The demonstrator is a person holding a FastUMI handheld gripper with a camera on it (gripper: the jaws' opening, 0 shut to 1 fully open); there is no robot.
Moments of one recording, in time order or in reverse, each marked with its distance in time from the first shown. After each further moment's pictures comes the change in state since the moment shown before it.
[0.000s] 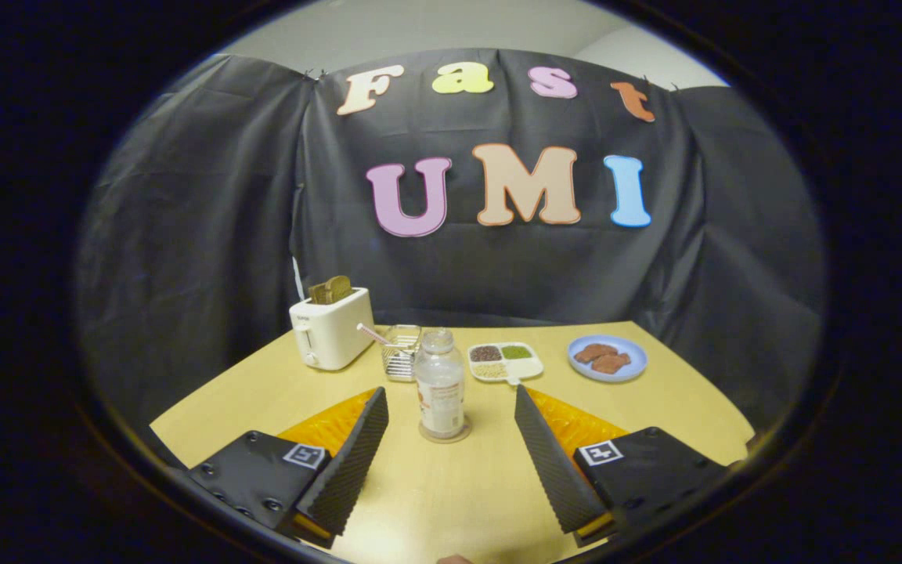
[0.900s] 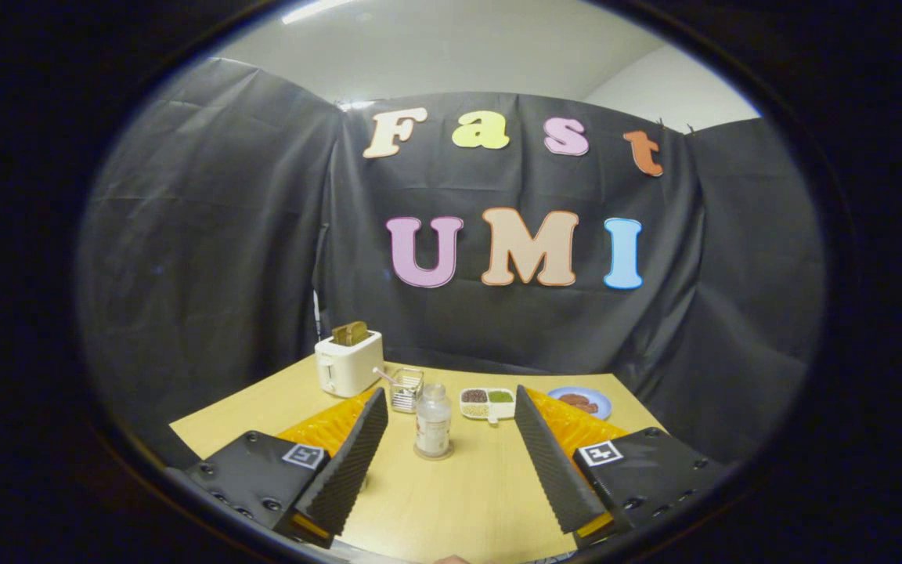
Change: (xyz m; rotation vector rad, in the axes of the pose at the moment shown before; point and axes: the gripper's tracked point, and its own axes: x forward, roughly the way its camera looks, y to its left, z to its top) arm -0.093 -0.010 0.096 -0.050 -0.109 0.065
